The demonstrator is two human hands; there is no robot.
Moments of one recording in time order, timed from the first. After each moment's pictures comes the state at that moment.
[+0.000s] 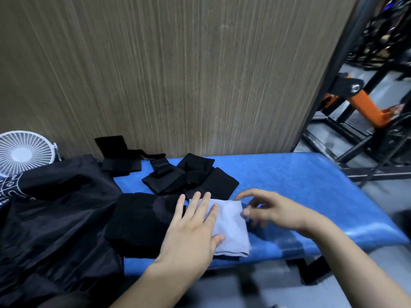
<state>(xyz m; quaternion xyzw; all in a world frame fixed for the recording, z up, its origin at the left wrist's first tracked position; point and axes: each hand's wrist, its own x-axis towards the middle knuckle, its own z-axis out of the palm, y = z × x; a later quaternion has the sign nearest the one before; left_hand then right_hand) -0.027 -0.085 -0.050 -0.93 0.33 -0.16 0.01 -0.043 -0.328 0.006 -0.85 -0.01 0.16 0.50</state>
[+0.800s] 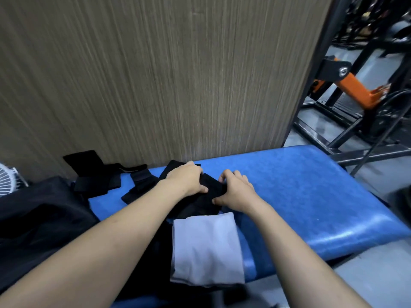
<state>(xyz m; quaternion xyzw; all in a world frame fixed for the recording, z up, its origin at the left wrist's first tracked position) 0.149 -0.159 -0.006 -0.95 0.27 0.13 -0.05 0.065 -0.303 -0.039 -0.95 0.14 0.05 0.28</state>
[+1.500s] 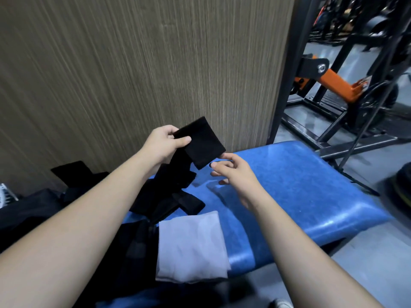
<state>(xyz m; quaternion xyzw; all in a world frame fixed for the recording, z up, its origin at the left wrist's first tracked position) 0.153 -0.163 0.068 -0.78 0.17 0.10 -0.59 0.042 -0.329 -0.011 -0.65 0.14 -0.10 0.74</state>
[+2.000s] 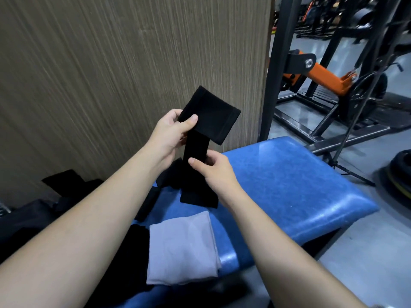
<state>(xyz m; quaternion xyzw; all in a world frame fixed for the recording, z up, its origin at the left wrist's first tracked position) 0.123 -0.208 0.095 -0.67 0.22 0.13 -0.70 0.051 -0.305 -0.001 -0.67 0.10 -0.18 0.71</state>
